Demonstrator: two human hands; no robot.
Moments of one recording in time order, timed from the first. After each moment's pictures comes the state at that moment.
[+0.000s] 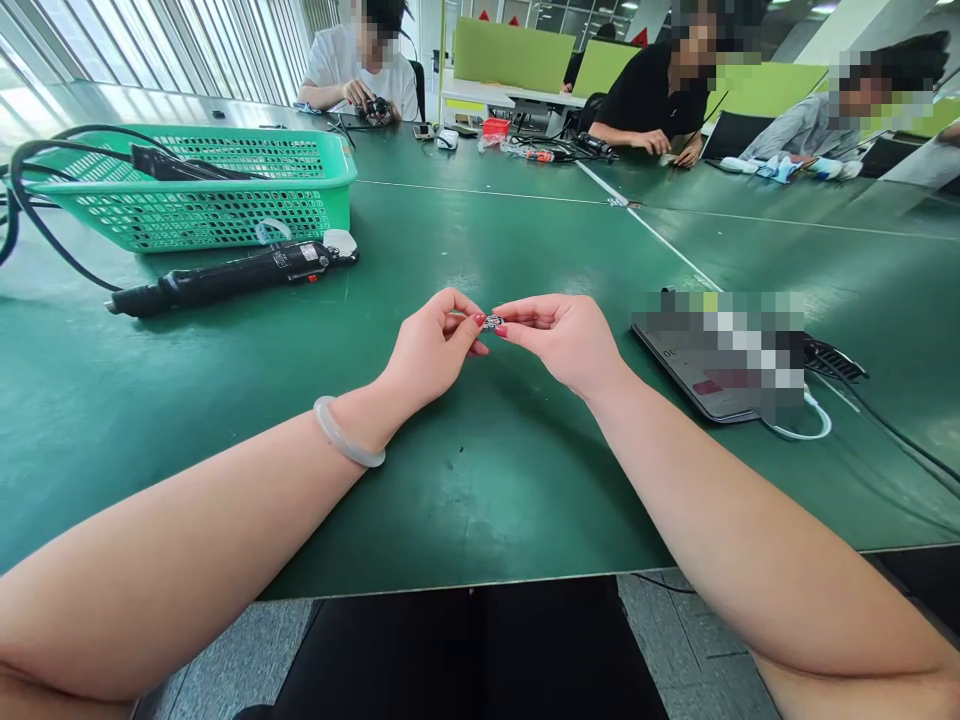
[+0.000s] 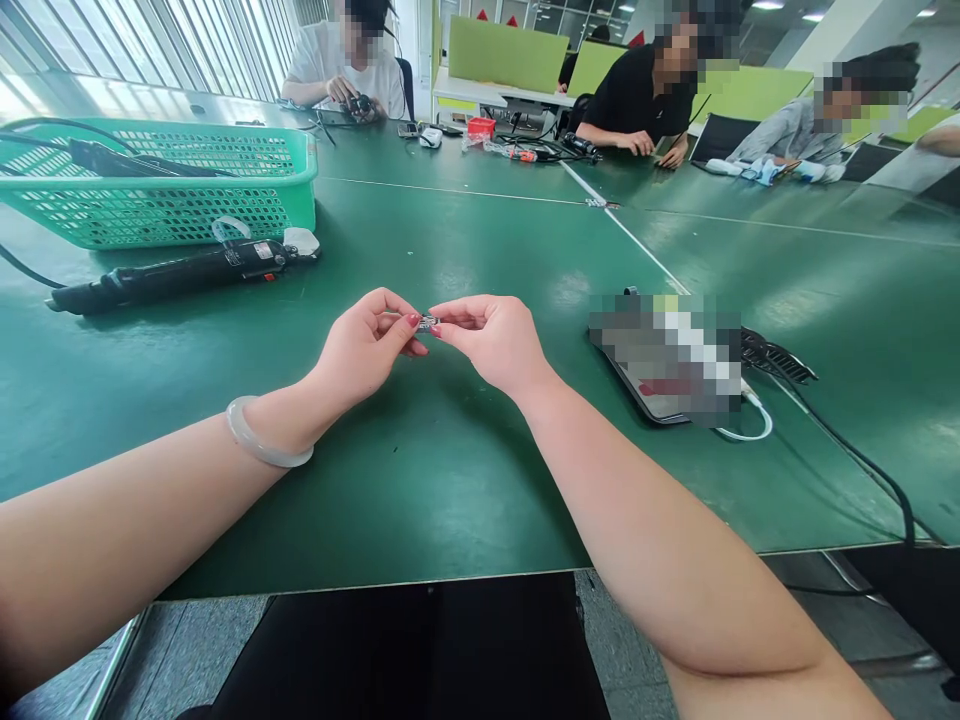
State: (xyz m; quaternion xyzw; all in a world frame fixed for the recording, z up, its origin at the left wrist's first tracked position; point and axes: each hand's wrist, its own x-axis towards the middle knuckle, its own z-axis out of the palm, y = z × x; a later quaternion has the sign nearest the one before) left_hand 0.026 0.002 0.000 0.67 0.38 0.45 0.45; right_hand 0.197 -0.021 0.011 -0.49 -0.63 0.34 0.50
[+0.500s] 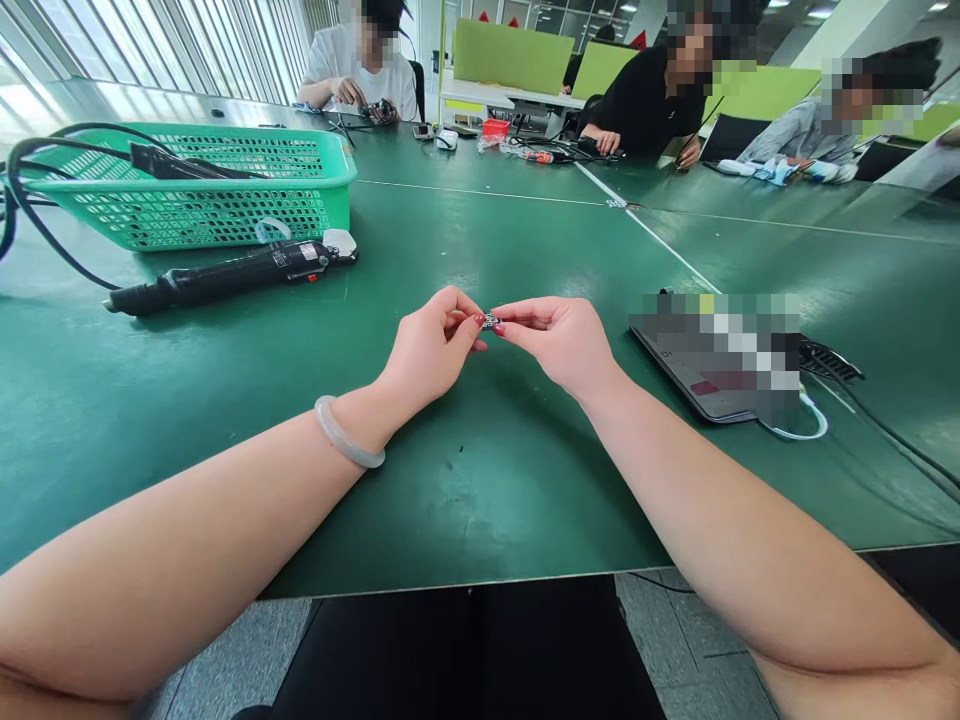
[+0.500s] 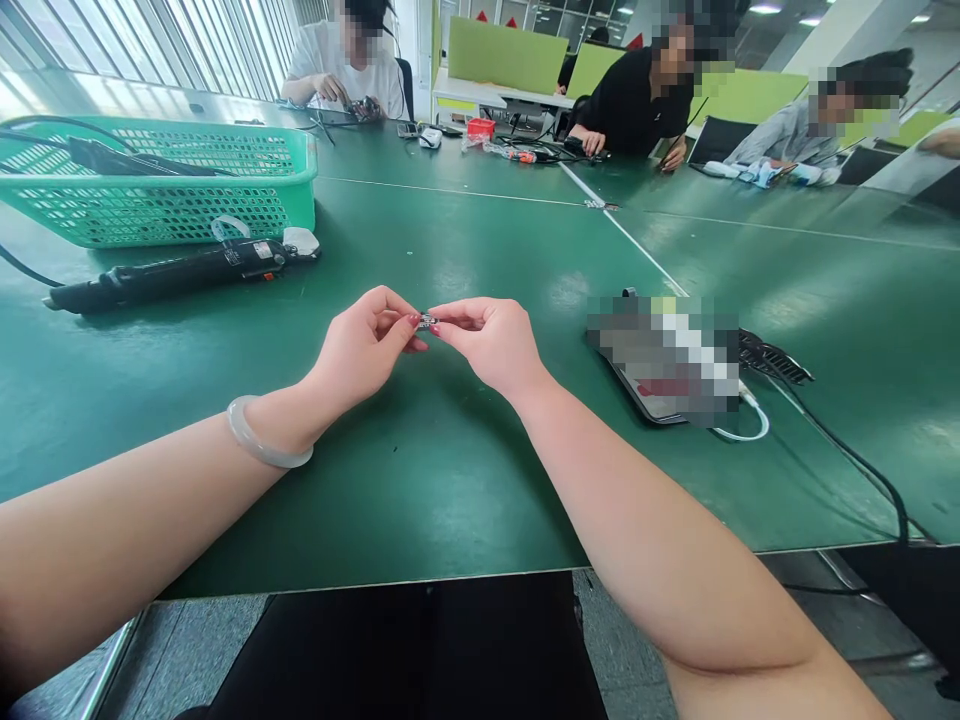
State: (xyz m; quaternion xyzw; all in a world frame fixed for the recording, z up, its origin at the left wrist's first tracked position) left_hand 0.024 -0.003 0.002 0.69 0.39 0.45 0.40; right_hand 0.195 -0.020 0.009 -0.49 -0.63 0.33 0.50
